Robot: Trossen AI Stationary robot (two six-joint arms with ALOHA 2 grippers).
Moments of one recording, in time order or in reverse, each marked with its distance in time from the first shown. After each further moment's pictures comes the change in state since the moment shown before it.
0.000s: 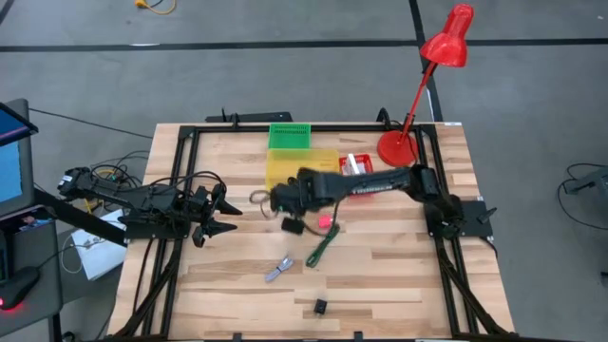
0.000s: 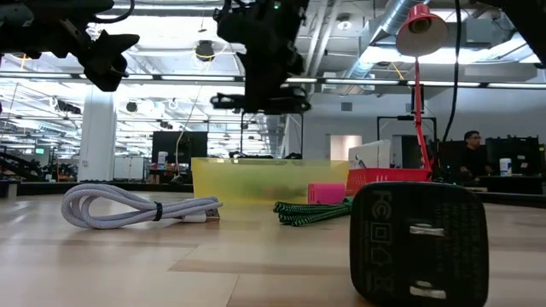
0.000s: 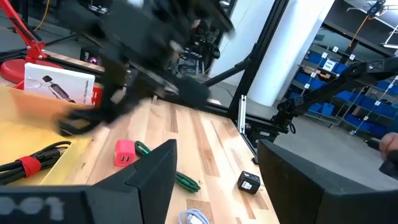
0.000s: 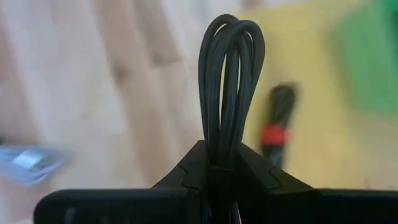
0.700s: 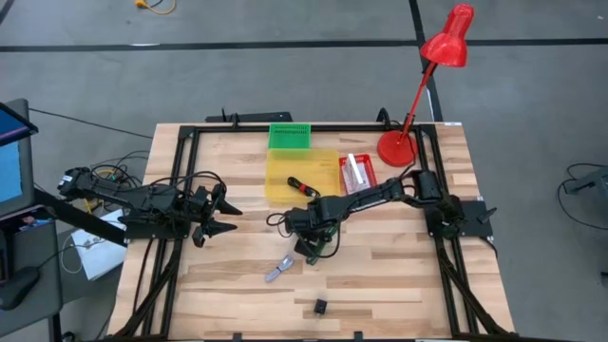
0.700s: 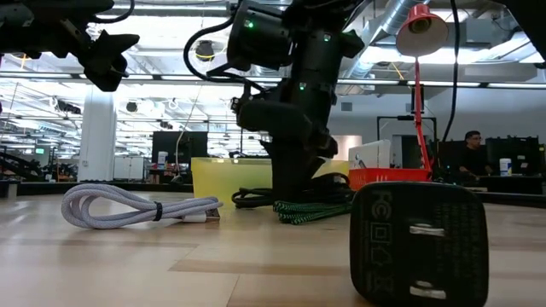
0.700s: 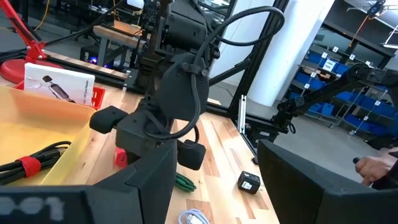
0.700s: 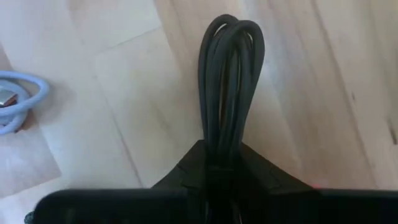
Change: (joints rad) left arm 0.000 0.000 0.000 0.000 0.000 0.000; right arm 0.056 -0.004 -0.473 0.355 -0.265 0.211
